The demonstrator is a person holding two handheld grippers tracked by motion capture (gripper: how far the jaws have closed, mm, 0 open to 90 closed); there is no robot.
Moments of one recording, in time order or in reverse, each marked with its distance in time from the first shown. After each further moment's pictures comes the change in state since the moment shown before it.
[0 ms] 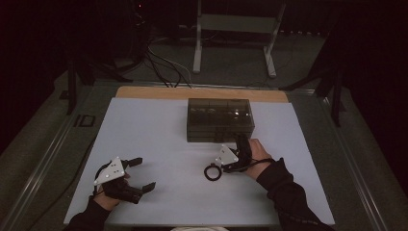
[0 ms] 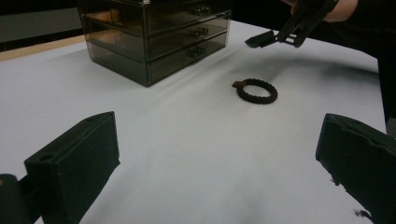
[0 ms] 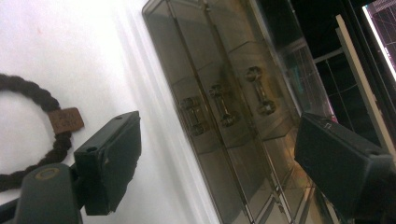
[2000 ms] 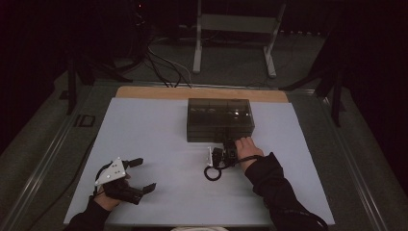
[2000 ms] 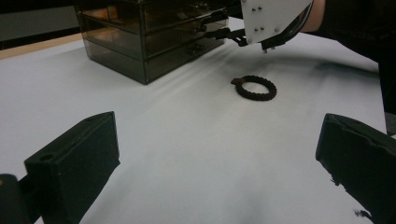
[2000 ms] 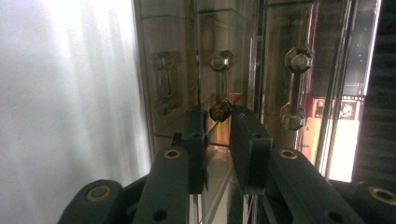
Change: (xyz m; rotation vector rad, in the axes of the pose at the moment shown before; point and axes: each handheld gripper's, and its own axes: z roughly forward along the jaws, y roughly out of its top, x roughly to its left) left arm -0.001 -0.001 0.001 0.011 -0.001 0.008; right arm 0.026 0.004 0.058 0.253 -0.257 -0.369
